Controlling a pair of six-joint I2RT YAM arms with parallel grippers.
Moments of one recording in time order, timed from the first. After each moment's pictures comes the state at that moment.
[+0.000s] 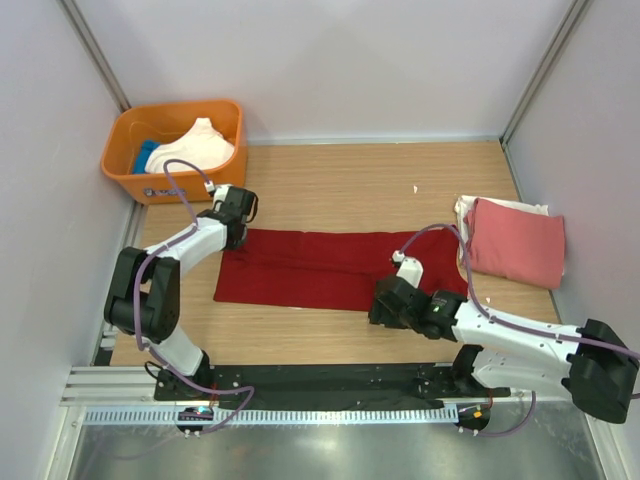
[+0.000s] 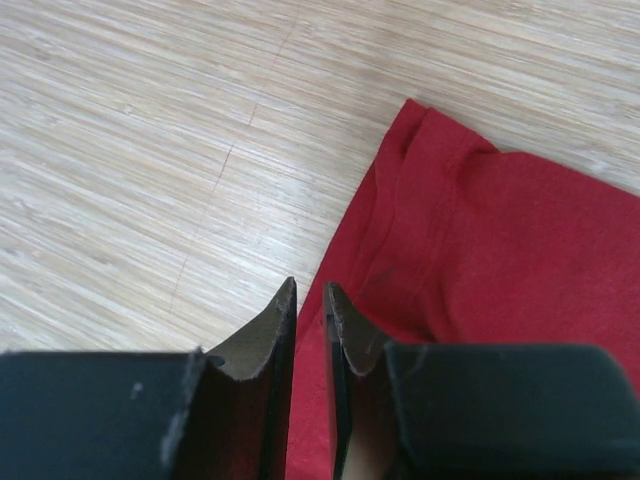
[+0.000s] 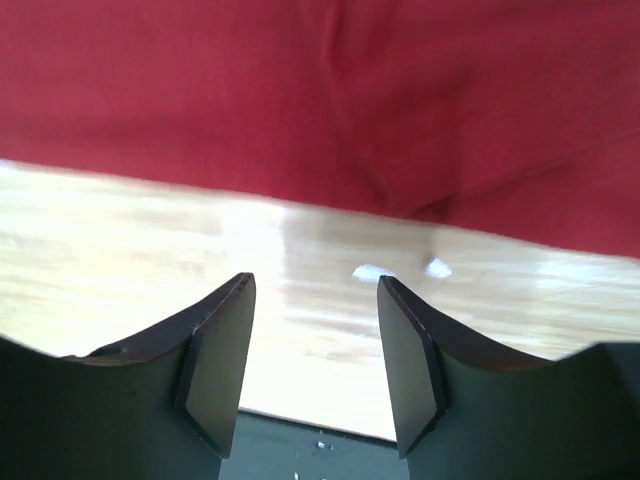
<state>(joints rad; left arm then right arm) -0.30 1.64 1.02 -0.46 -0.57 -0.41 0.96 1.03 0.50 -0.48 0.29 0.98</state>
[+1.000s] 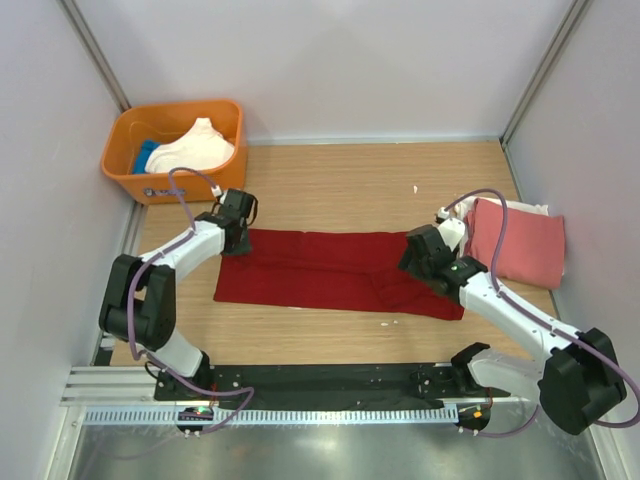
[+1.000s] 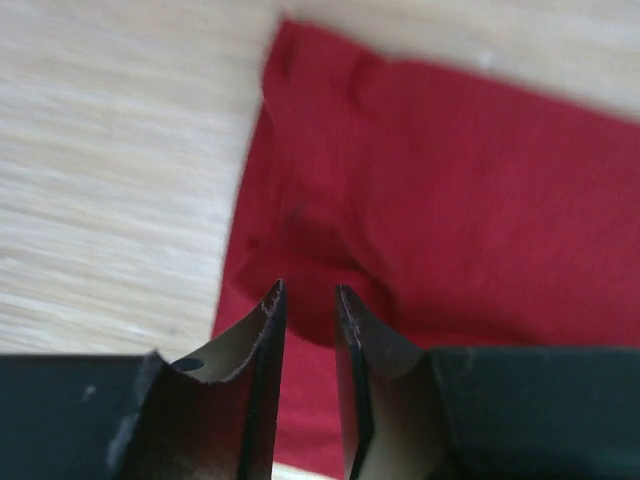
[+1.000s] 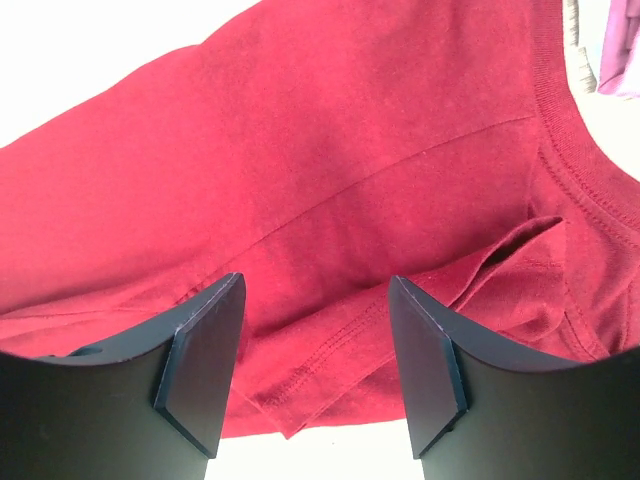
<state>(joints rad) -0.32 1.59 1.00 -0.49 -0.35 -0.39 0.50 1.10 0.67 -0.47 0.44 0.81</state>
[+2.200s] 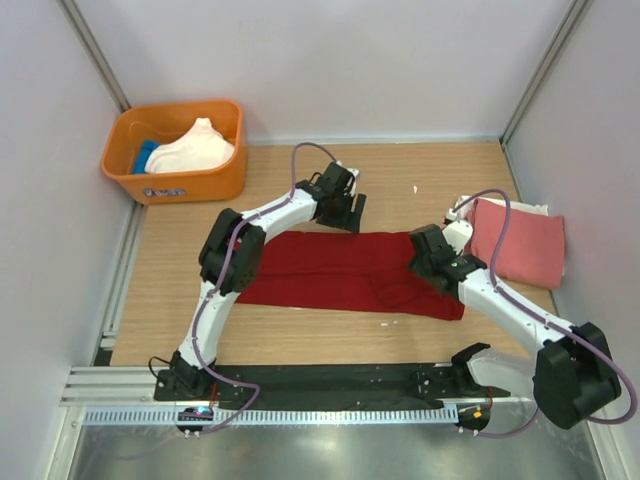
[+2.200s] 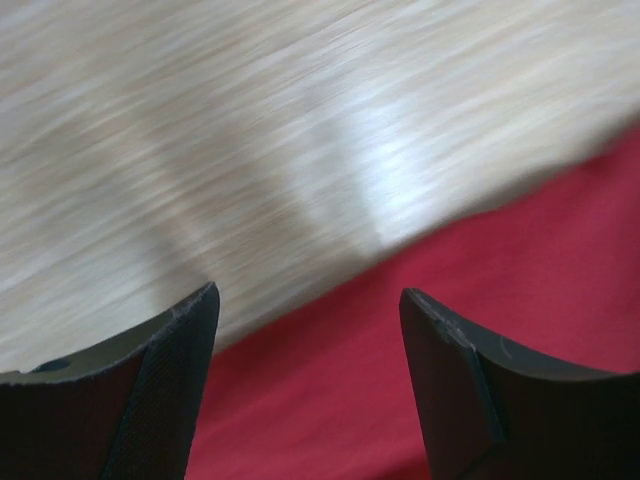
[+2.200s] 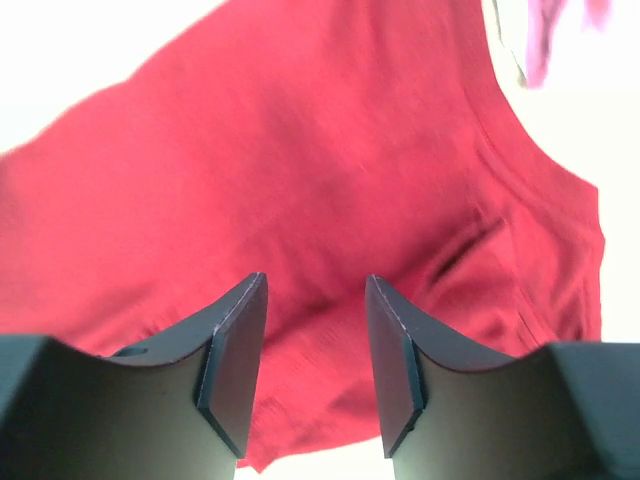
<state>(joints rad) -0.65 2.25 1.79 -0.49 0.06 -0.31 0.45 1.09 0.62 -0.49 0.48 0.86</state>
